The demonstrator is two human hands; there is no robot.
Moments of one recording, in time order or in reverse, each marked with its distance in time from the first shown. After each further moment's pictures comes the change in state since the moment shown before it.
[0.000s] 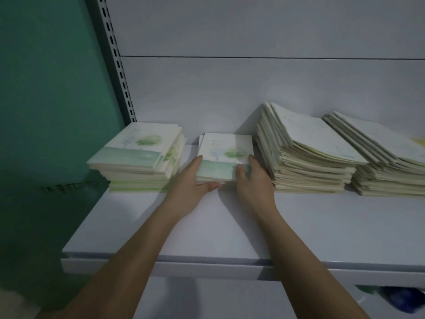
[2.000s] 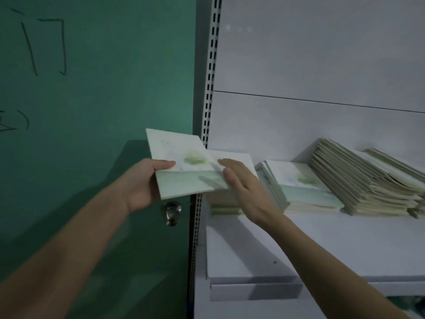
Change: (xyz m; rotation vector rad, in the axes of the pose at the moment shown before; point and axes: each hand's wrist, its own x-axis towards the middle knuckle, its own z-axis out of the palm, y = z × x) left_hand 0.008 -0.090 -0.300 -0.853 -0.207 -0.459; right_hand -0.051 -0.207 0.123 0.041 -0.279 -0.321
